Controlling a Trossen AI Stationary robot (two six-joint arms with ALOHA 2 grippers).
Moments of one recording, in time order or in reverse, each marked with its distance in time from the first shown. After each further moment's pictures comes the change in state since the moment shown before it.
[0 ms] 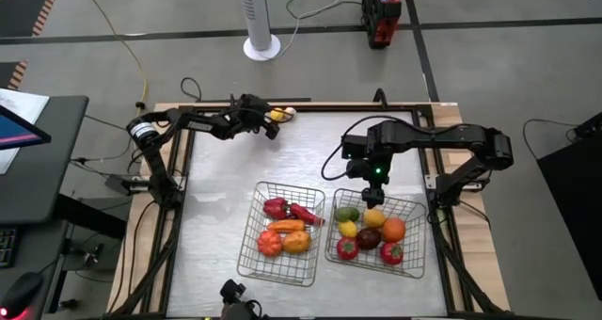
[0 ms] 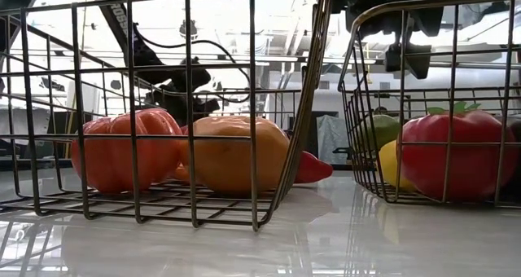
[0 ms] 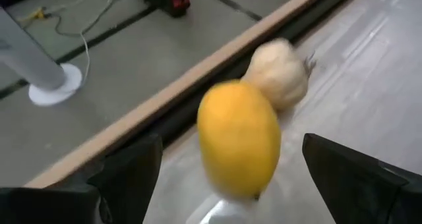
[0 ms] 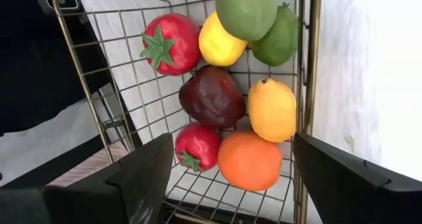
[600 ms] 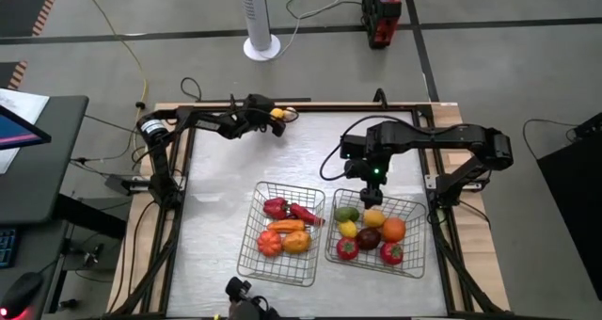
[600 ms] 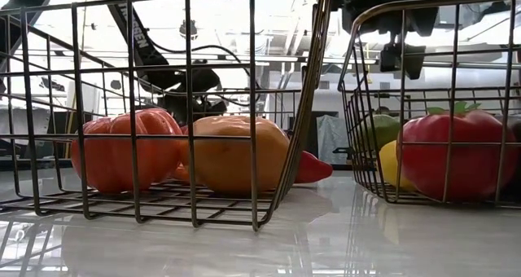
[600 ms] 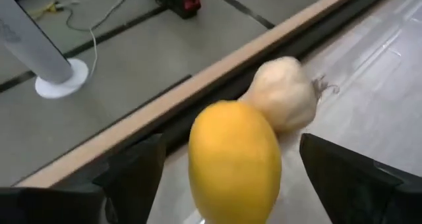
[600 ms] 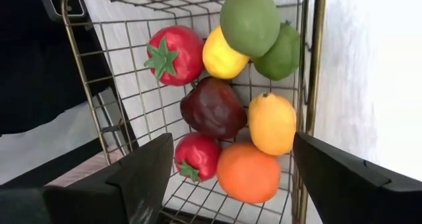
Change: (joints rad) left arm -0.024 0.079 0.070 0.027 -0.065 -0.067; right arm 0.000 0.002 0.000 0.043 0.002 -0.010
